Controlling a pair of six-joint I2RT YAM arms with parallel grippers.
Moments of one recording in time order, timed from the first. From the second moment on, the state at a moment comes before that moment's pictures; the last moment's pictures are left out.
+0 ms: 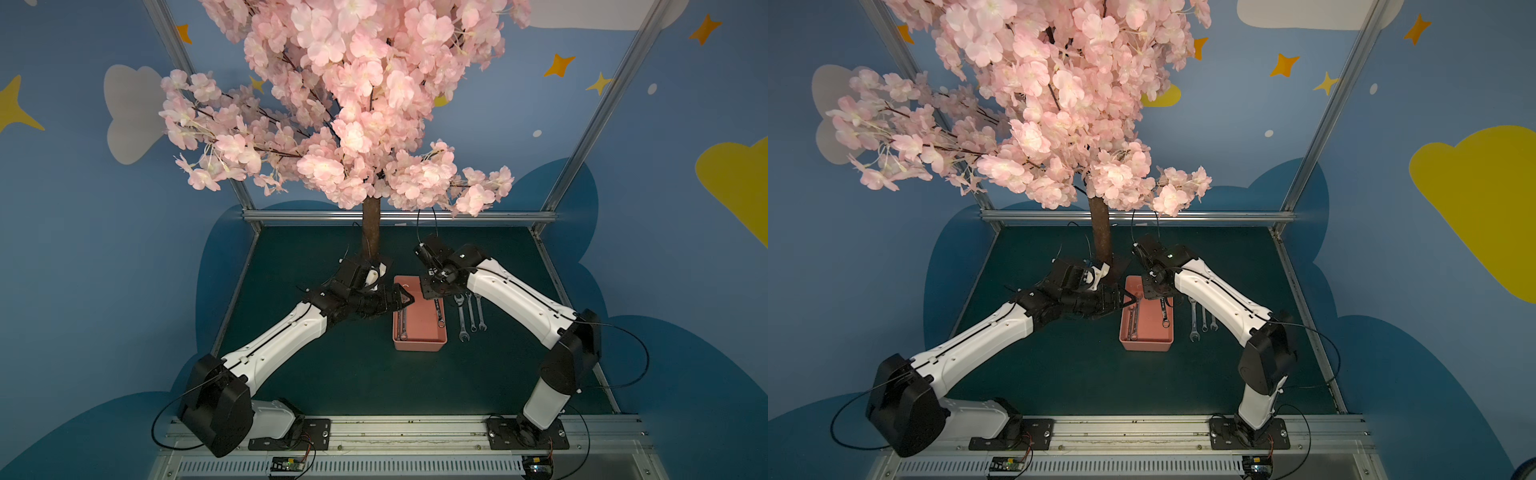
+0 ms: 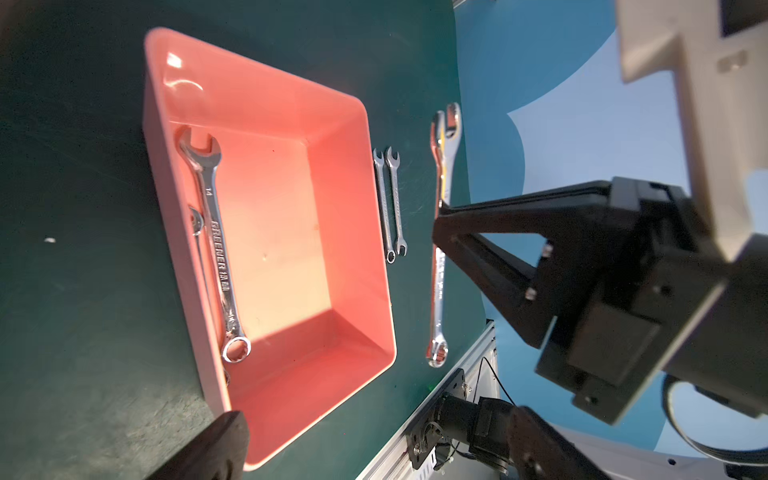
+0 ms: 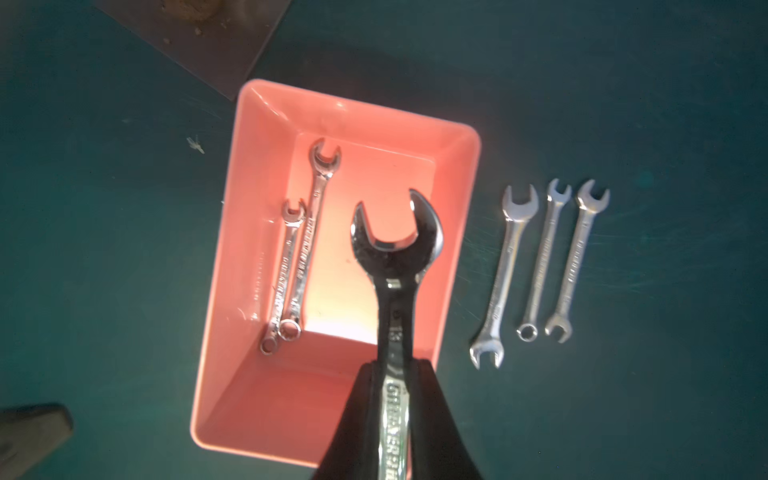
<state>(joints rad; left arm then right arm) -0.58 1.37 1.04 -0.38 0.50 -0.79 0.75 1.72 1.65 -1.15 0.22 0.49</state>
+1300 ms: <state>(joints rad) -0.71 1.57 1.18 -0.32 0.47 -0.81 0.17 1.87 1.20 -0.75 0.11 0.12</state>
